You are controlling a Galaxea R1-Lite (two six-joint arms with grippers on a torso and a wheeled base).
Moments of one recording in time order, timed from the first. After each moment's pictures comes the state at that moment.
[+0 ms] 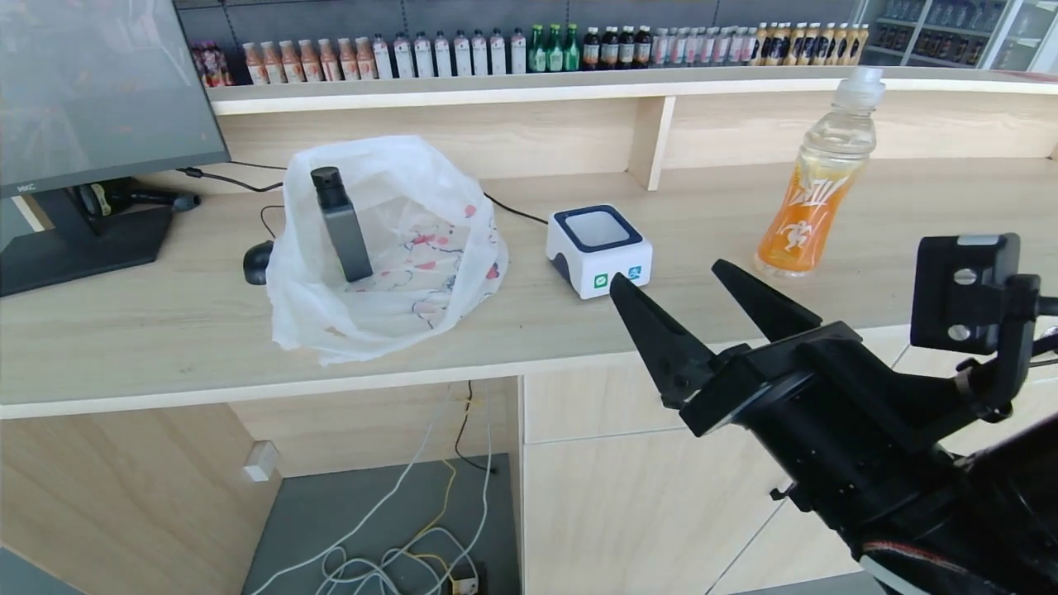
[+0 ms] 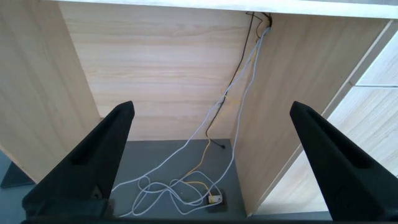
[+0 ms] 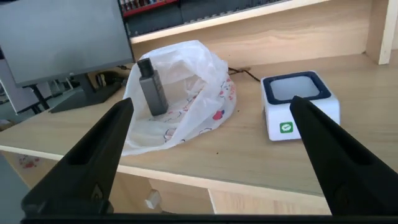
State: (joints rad) left arm 0.00 0.00 0.00 0.00 0.00 -0.01; right arm 0.94 1.64 -0.47 -1.57 -0.42 -0.01
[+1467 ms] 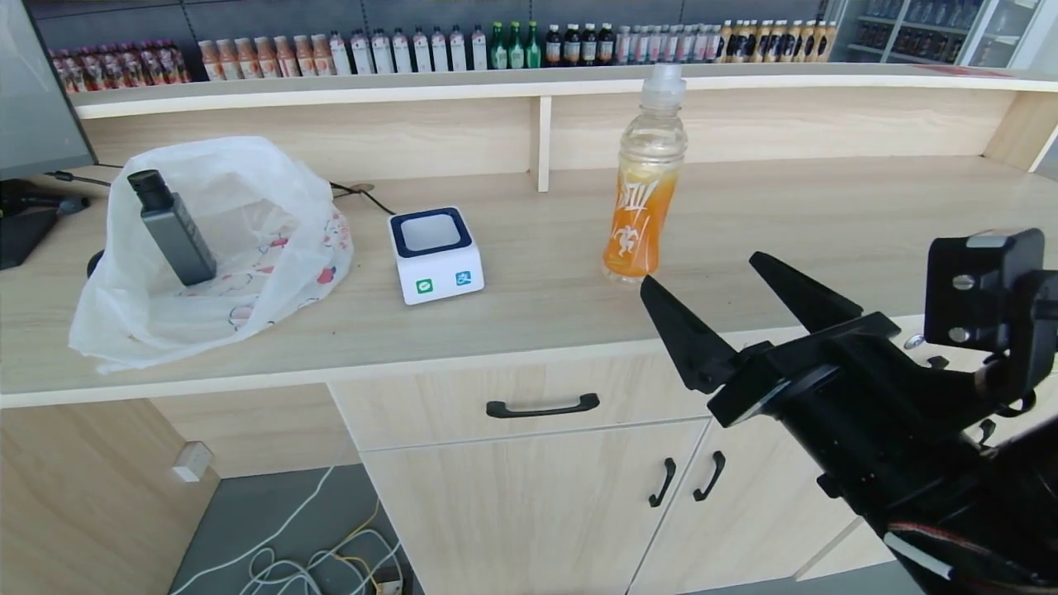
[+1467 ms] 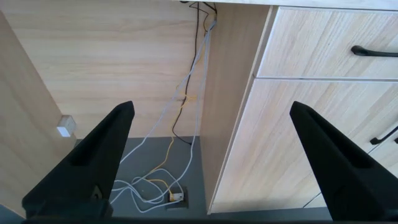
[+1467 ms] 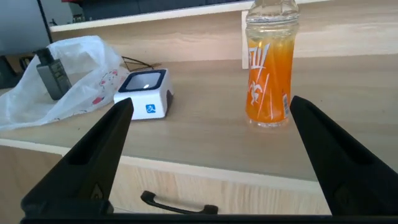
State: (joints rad) left arm 0.00 0.00 0.00 0.00 0.00 0.00; right arm 0.87 1.61 -0.45 -1.54 -0.41 -0.13
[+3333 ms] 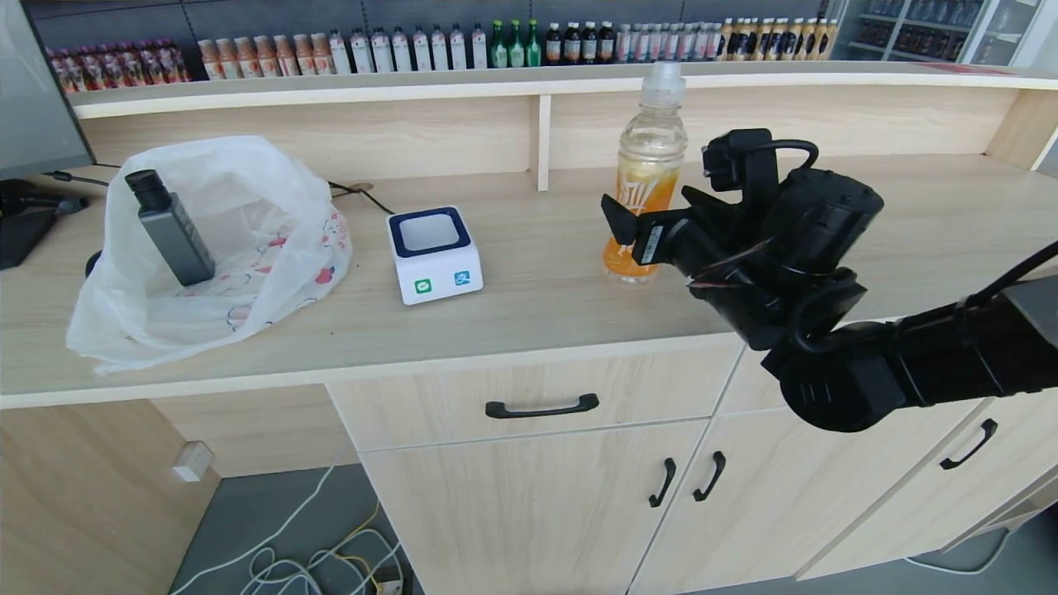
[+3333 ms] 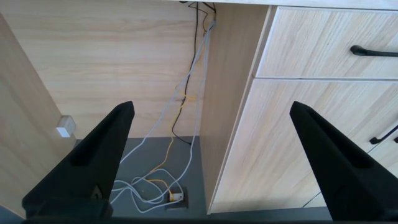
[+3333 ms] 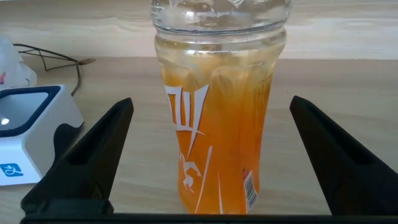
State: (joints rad) left arm 0.00 0.00 0.00 0.00 0.00 0.00; right arm 0.50 2.00 -1.17 -1.09 -0.19 -0.06
